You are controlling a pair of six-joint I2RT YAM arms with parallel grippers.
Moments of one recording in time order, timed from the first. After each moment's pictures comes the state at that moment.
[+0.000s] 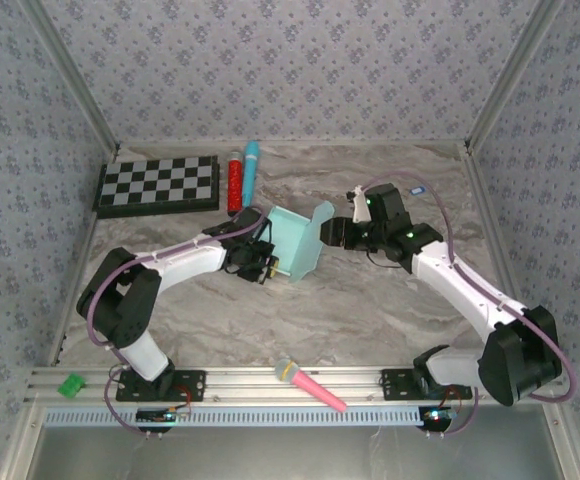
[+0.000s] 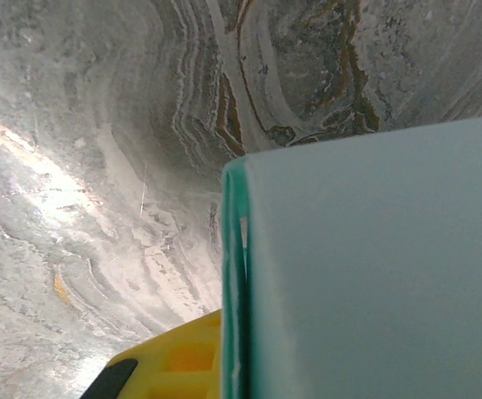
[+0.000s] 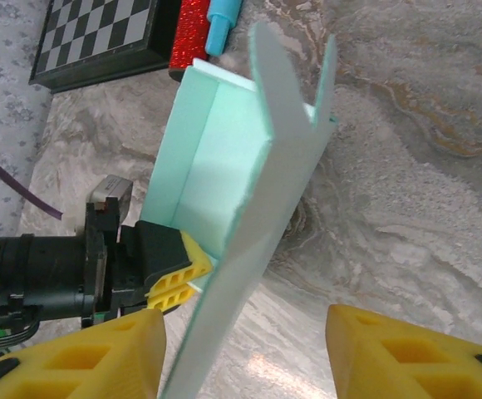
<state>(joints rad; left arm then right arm) -0.67 1.65 0.99 -0.43 0.22 -1.79 0.46 1.27 0.97 -0.42 -0.35 0.51</state>
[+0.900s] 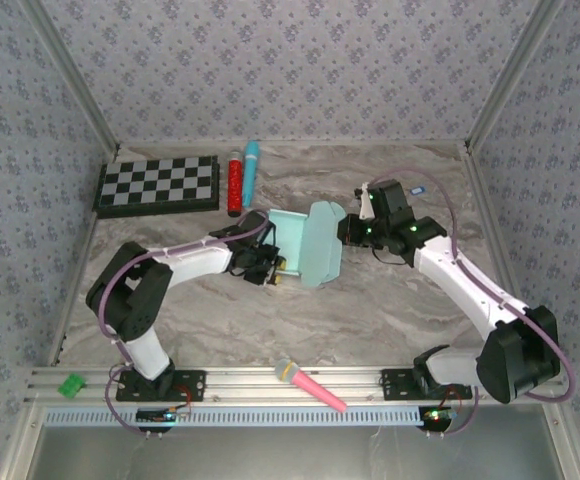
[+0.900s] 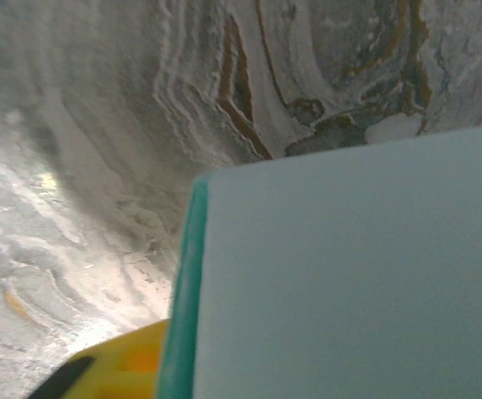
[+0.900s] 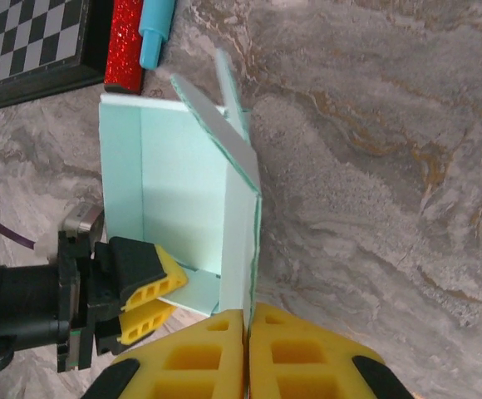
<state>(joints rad) -0.68 1.72 0.97 -0.34 0.28 -1.82 0.43 1.29 1.04 -0.55 -0.24 0.49</state>
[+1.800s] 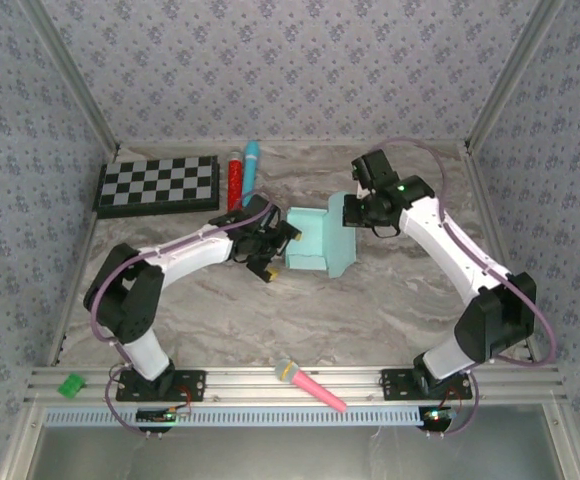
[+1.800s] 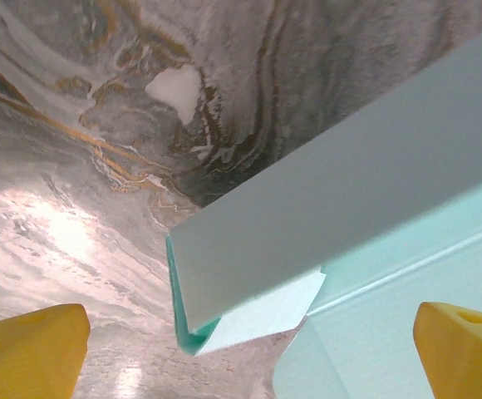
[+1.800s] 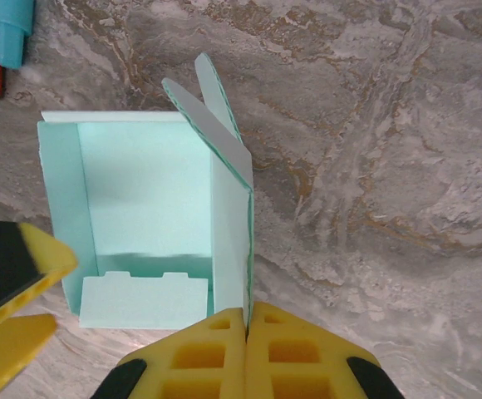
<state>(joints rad) -0.69 1.68 1.12 -0.44 0.22 -1.55 0.45 1.52 1.44 -0.95 0.02 0.39</state>
